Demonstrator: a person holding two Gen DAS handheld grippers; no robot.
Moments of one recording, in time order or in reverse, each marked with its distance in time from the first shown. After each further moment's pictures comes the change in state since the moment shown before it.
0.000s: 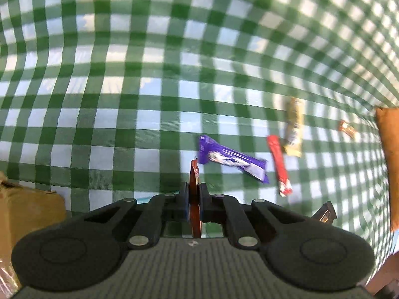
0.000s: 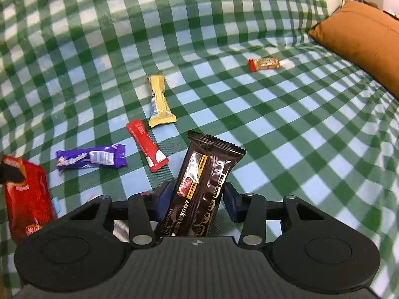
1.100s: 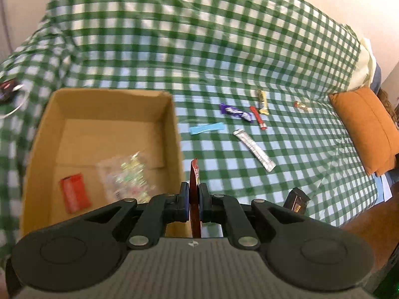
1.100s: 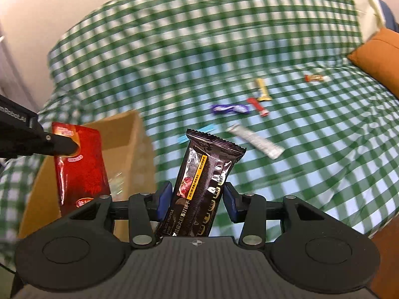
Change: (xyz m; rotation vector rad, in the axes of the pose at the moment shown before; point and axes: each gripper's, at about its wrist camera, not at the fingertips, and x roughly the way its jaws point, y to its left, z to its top) left arm -0.308 0.122 -0.253 0.071 -0.211 -0.014; right arm -0.329 0.059 -0.122 -0.144 0.006 0.332
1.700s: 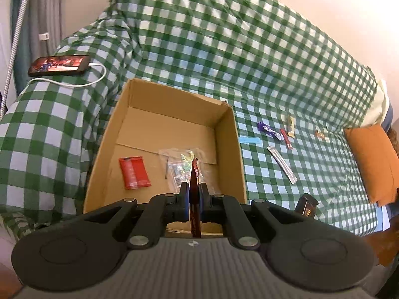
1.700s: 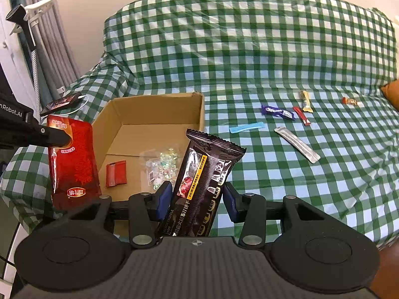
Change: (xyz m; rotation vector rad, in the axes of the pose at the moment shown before) left arm -0.079 0.110 -0.048 -0.162 -0.091 0.038; right arm -0.039 0.093 -0.021 -0.200 0.019 0.064
